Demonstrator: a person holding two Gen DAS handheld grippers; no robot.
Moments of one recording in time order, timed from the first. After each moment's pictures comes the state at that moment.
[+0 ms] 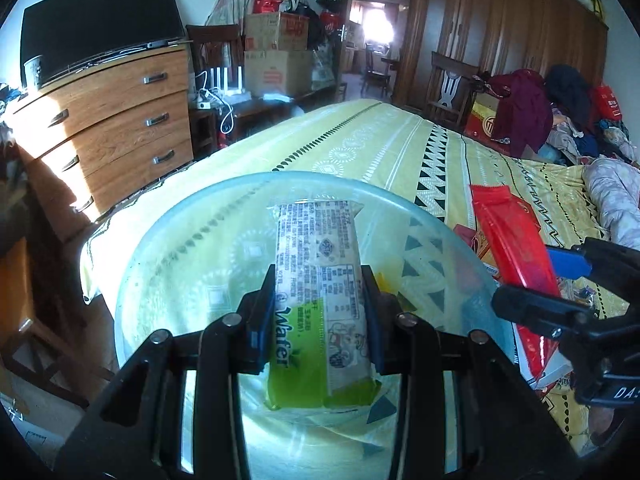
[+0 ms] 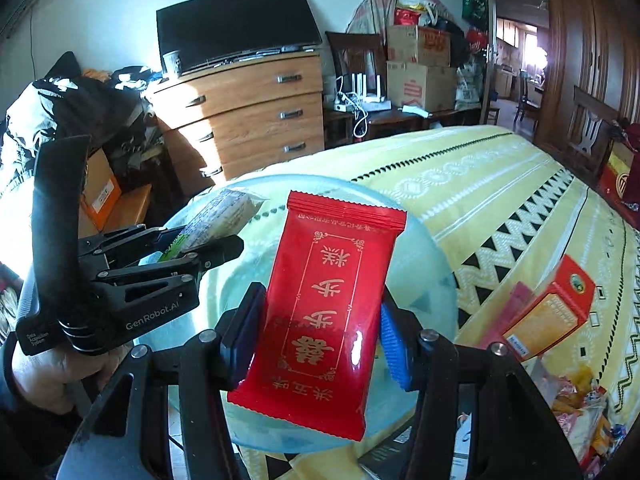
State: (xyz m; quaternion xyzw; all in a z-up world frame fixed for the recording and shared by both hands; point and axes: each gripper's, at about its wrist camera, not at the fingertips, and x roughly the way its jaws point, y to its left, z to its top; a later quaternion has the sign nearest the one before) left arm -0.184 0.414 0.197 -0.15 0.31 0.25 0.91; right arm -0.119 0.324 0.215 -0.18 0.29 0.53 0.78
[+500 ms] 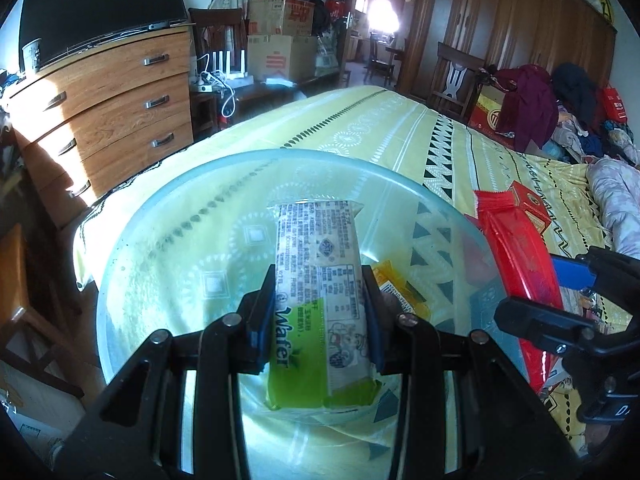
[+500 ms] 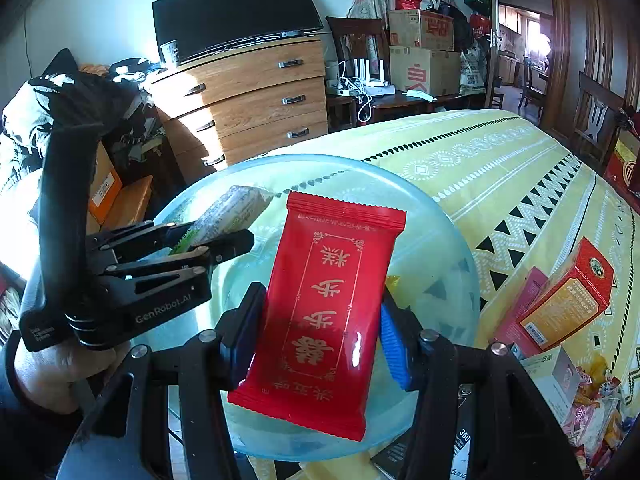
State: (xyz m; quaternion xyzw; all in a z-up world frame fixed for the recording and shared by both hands) left arm -0.179 0.431 0.180 -0.16 0.33 0.24 0.90; right arm -0.115 0.327 0.197 -0.18 0.31 0.53 0.77
